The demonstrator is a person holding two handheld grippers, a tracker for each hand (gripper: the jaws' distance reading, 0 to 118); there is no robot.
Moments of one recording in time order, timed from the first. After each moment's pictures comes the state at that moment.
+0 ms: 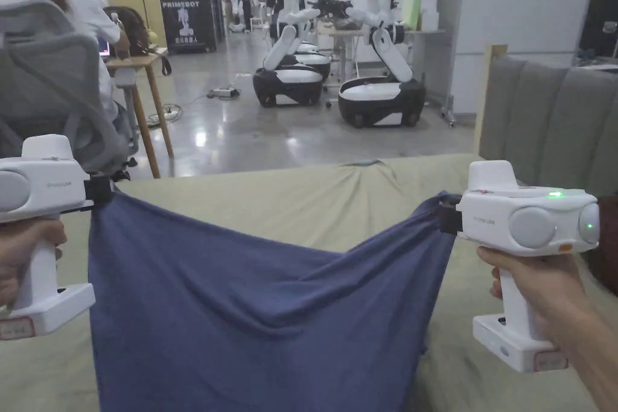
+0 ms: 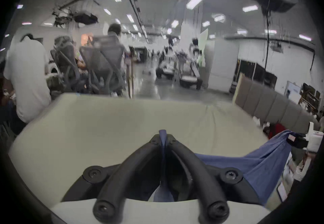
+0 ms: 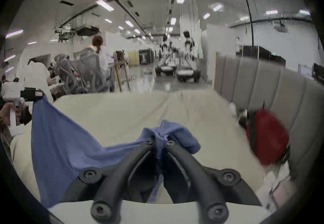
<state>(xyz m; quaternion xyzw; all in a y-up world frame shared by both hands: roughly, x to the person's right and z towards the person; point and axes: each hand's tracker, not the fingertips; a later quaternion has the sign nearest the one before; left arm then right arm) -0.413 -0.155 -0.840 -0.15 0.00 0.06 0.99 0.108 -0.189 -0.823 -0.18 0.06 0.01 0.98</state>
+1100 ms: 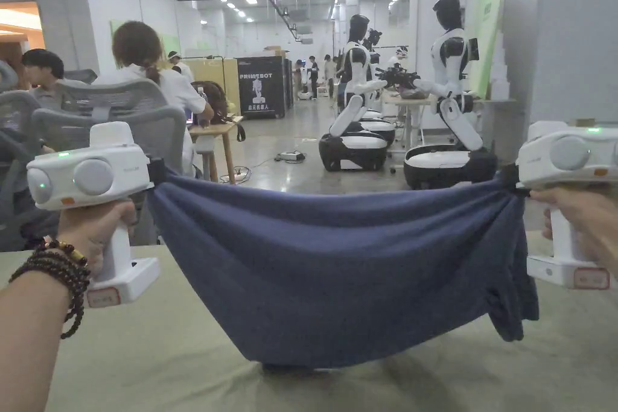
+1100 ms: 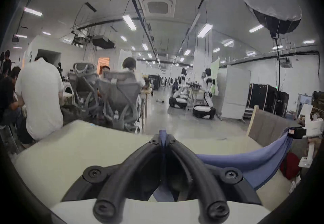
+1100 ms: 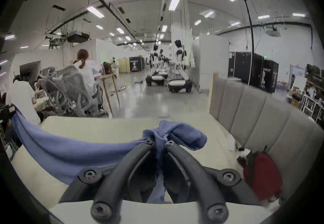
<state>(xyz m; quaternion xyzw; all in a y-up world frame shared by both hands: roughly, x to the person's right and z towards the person) -0.452 -0.099 -0.896 -0.08 0.06 0.06 0.99 0.108 -0.115 -0.982 -0.21 0.01 -0.01 0.98</state>
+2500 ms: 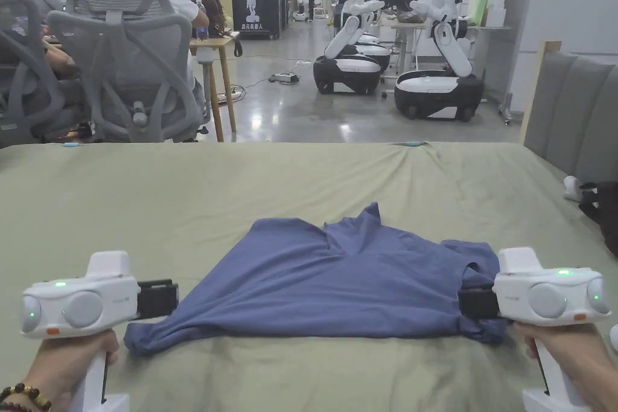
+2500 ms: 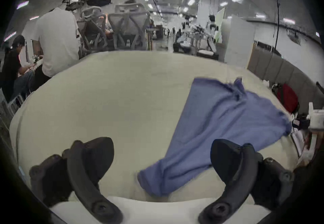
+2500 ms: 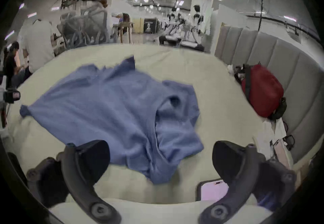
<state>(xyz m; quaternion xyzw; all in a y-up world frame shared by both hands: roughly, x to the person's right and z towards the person) -0.433 -0.312 -0.599 -0.28 0.06 0.06 0.96 0.124 -0.325 -0.692 -0.32 0.05 0.06 0.95</state>
